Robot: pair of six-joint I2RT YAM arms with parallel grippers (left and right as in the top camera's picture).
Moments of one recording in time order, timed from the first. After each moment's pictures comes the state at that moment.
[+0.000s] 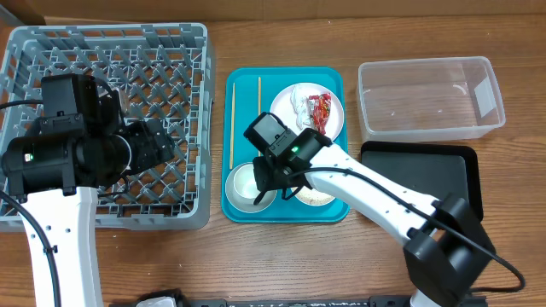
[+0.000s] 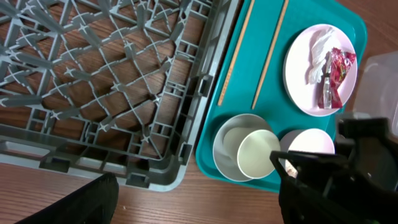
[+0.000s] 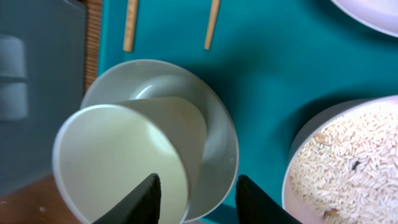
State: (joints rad) left arm 0.14 1.31 1.57 -1.41 0.20 -0.29; right arm 0.81 1.85 1.42 -0.85 -0.08 0.64
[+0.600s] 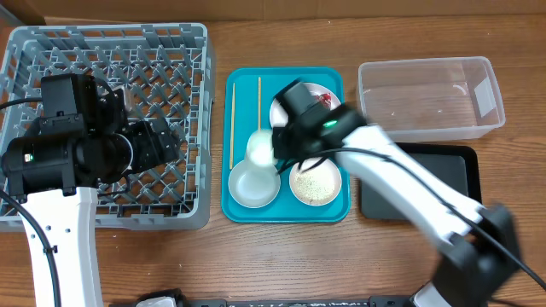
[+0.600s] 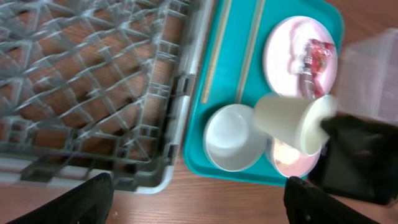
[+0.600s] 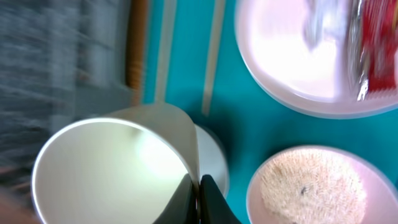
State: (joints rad) left arm 0.14 1.31 1.57 -1.40 0.30 -0.23; right arm 0.62 1.71 1.51 -0.86 -0.18 0.58
